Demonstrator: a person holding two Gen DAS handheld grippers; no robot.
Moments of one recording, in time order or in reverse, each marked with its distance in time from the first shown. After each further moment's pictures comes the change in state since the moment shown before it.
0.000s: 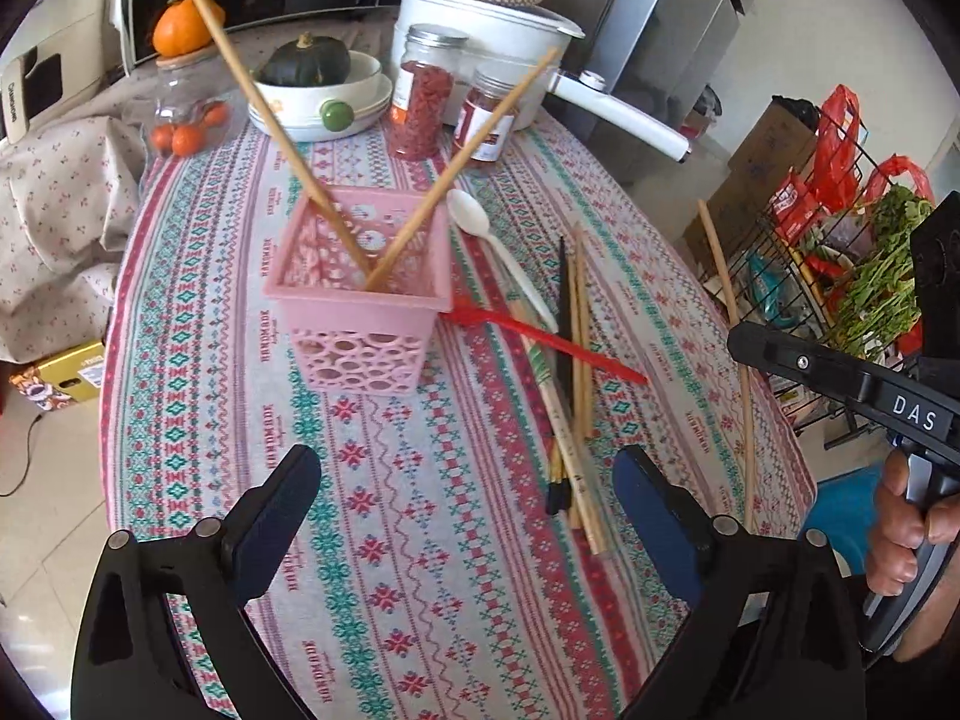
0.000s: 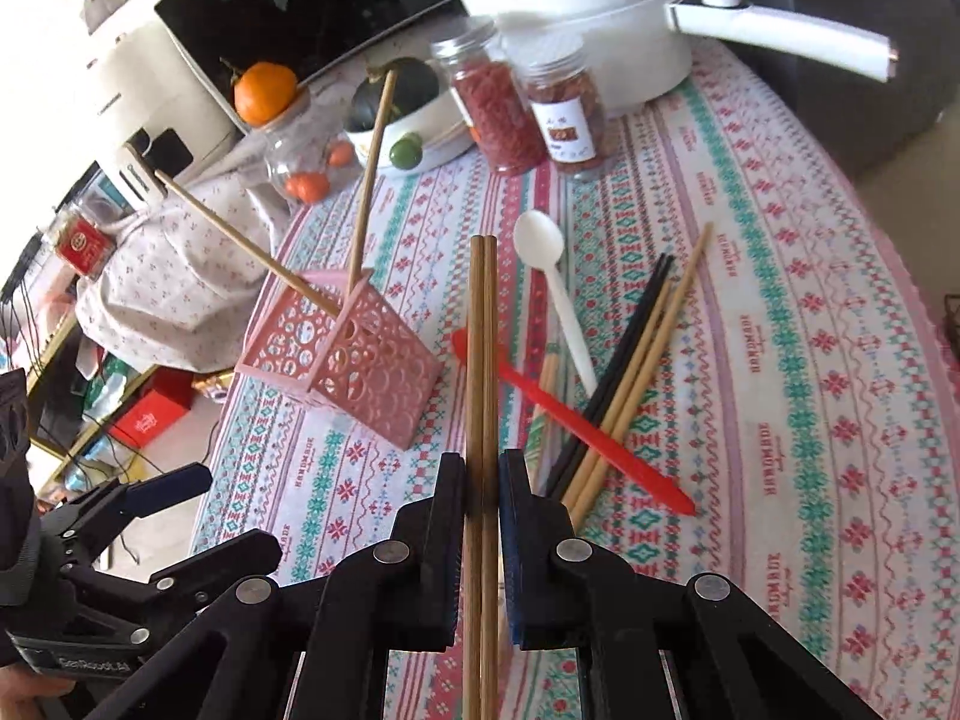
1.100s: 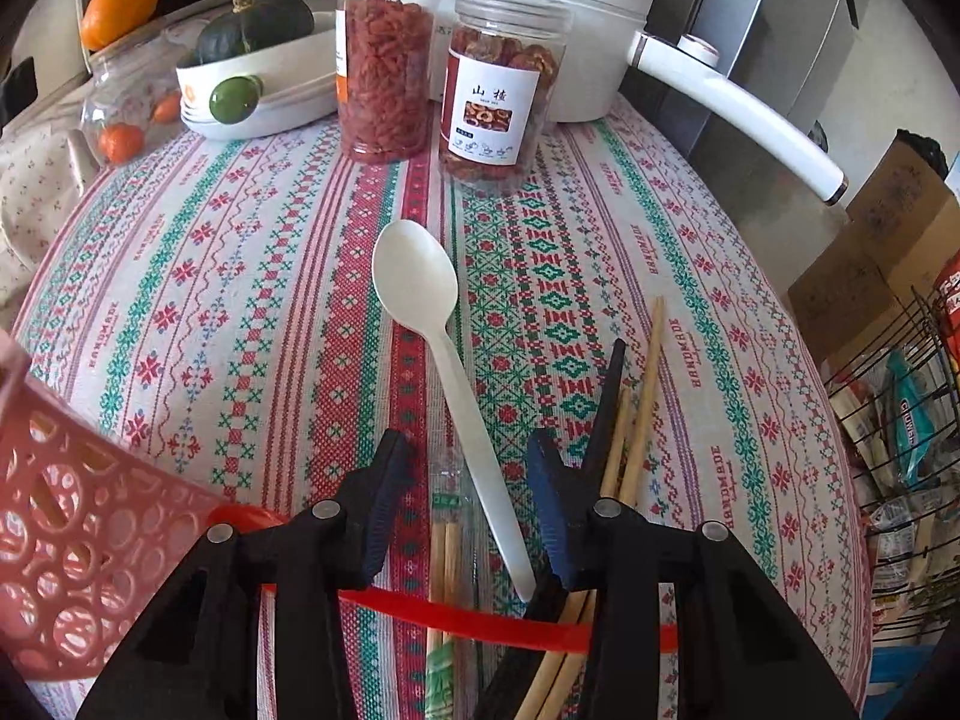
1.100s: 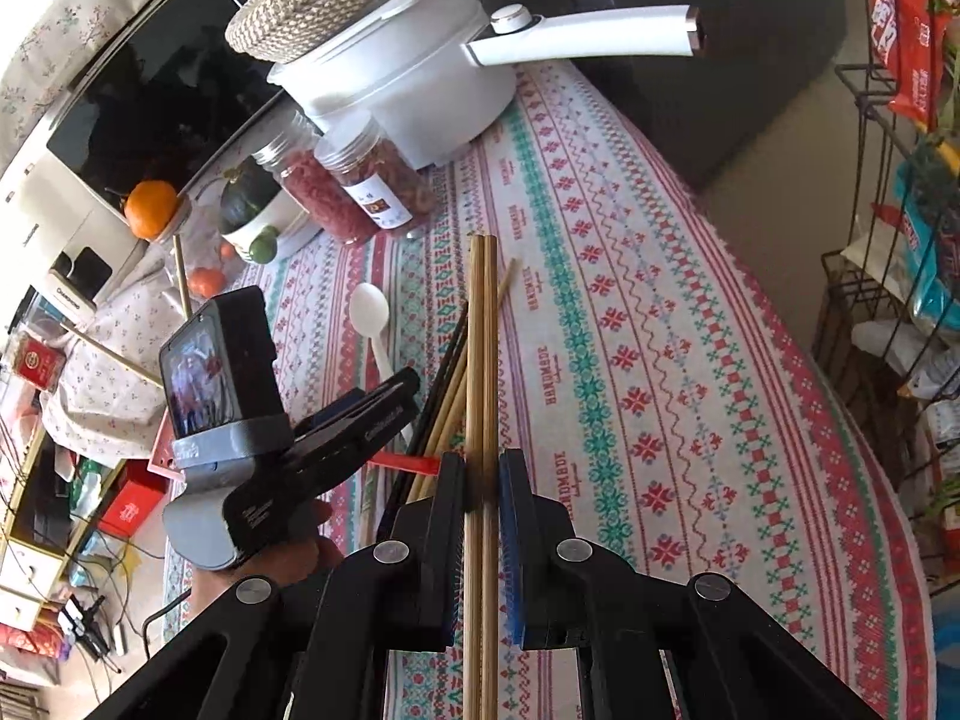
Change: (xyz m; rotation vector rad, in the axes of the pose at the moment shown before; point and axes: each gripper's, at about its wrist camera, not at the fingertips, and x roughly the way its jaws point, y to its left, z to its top) left arm 0.178 -0.052 0.096 -0.136 -0.034 0.230; right arm -0.032 -0.100 0.016 0.194 -0.029 -0.056
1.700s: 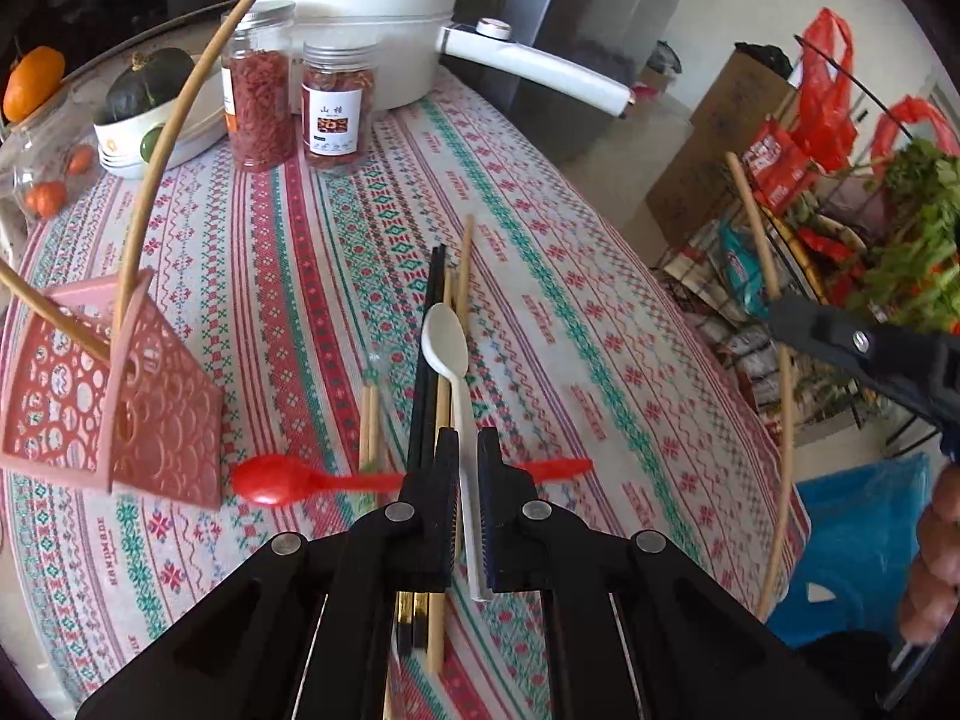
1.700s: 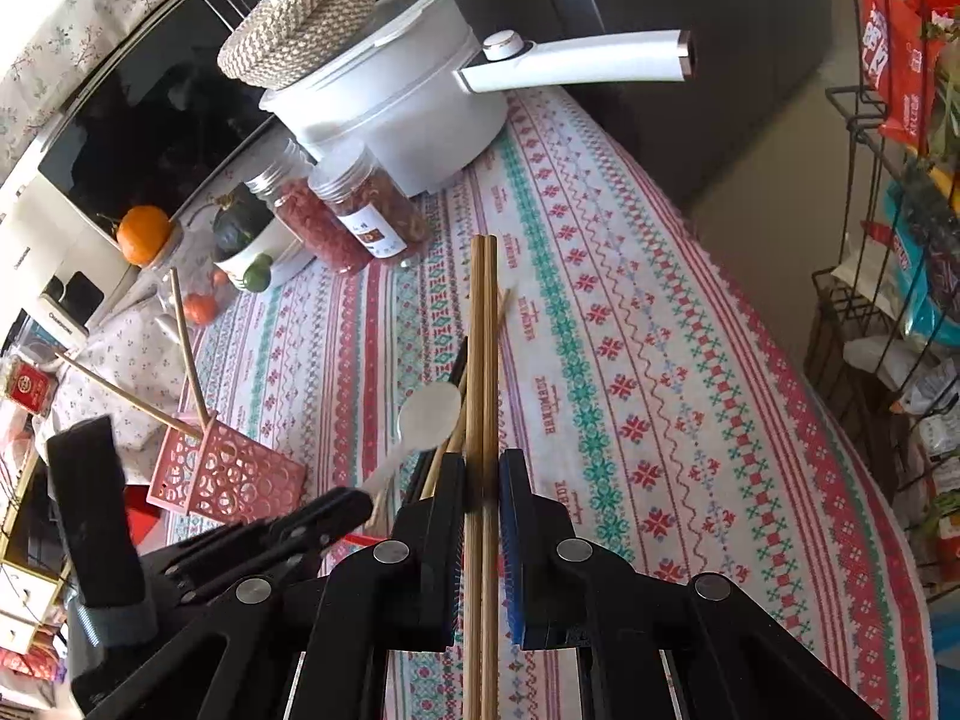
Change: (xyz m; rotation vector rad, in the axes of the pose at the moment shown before) left arm -0.108 -0.009 -0.055 0.258 0.086 -0.276; right arm -0.003 0.005 0.007 0.020 -0.047 -0.025
